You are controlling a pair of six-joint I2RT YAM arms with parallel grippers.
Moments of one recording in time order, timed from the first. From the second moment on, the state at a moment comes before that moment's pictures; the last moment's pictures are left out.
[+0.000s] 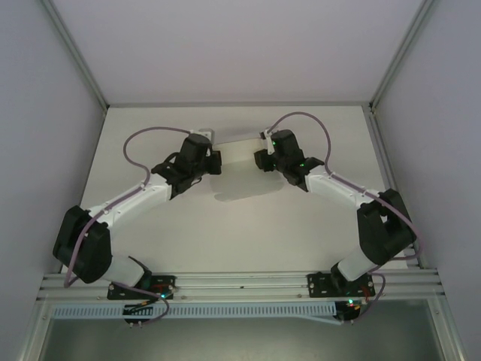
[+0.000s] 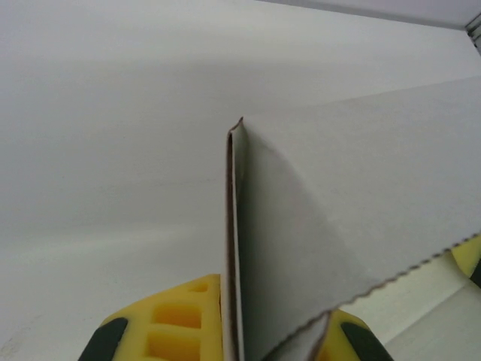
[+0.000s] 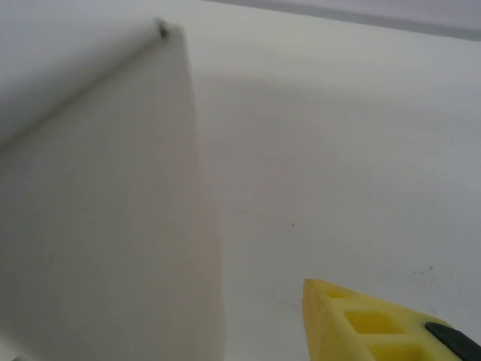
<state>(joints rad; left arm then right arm) -0.65 1.44 1.04 -0.23 -0.13 -0.49 0.57 1.56 1.04 -0.13 0.04 0.17</state>
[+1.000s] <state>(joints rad) -0.69 1.50 1.09 -0.18 -0.17 -0.51 0.61 1.59 1.21 -0.34 0.32 0.20</state>
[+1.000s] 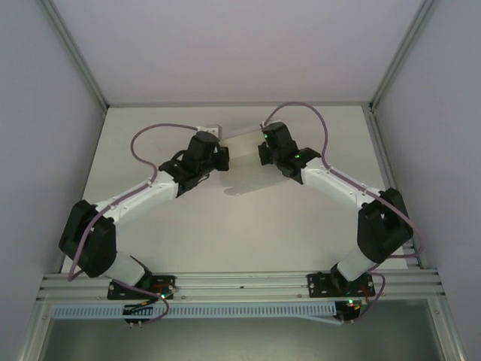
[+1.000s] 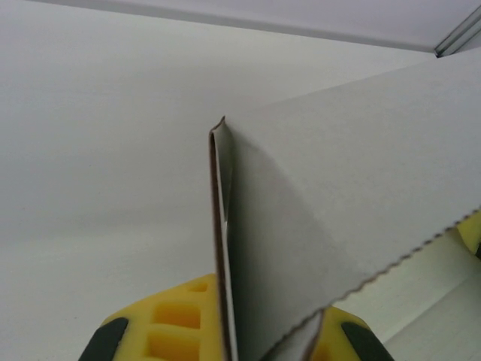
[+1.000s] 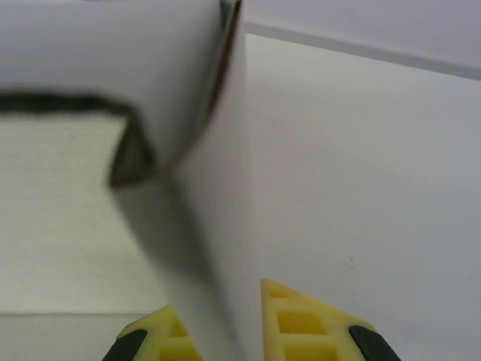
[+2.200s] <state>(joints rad) -0.69 1.52 1.11 -0.28 -0.21 -0.51 0.52 1.53 1.10 -0.17 -0.05 0.09</state>
